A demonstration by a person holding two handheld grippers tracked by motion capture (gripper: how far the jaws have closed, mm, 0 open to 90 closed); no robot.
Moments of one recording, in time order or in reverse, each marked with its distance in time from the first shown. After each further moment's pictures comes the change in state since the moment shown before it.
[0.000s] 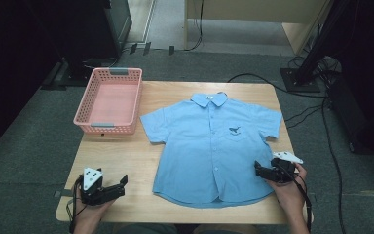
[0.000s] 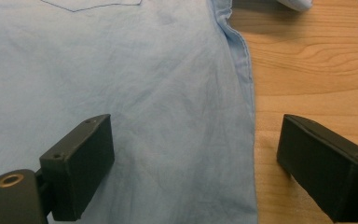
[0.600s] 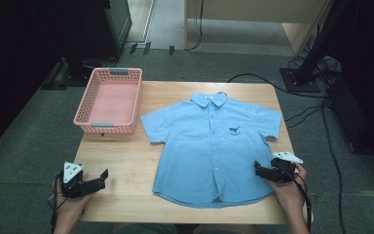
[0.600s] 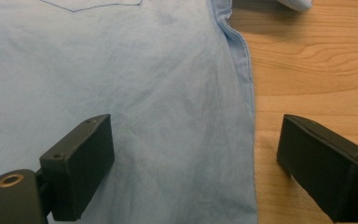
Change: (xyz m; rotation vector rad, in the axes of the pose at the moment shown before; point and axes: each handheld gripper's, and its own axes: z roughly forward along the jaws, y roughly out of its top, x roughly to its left) left arm 0.065 -0.007 0.011 0.010 0.058 0.001; right arm 0.000 0.000 0.000 0.000 0.000 0.000
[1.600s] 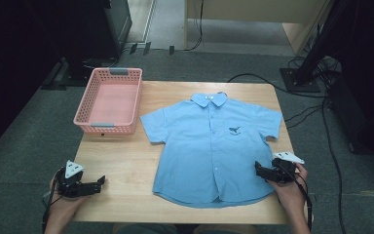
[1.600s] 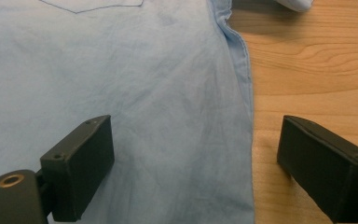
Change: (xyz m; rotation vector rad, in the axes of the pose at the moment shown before) left arm 0.017 -0.002 0.007 0.199 -0.032 0.105; right arm -0.003 -0.001 -0.002 -0.006 0.017 0.002
